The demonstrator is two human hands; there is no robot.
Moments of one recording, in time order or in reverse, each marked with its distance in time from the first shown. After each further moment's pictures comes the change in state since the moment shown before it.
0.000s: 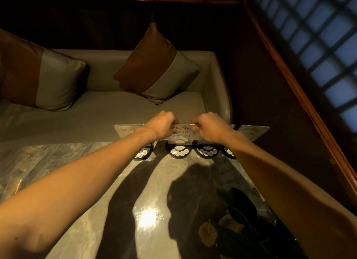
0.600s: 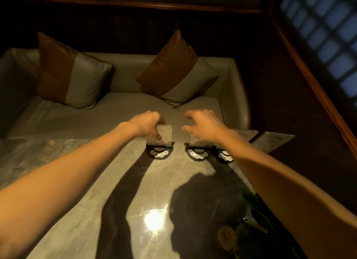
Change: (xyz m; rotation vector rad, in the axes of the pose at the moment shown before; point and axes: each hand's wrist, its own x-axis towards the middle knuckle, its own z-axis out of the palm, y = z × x) left_hand -0.059 -0.083 -0.057 0.150 -0.153 -0.160; right_hand 0.026 -0.082 -0.005 0.026 0.071 -0.116
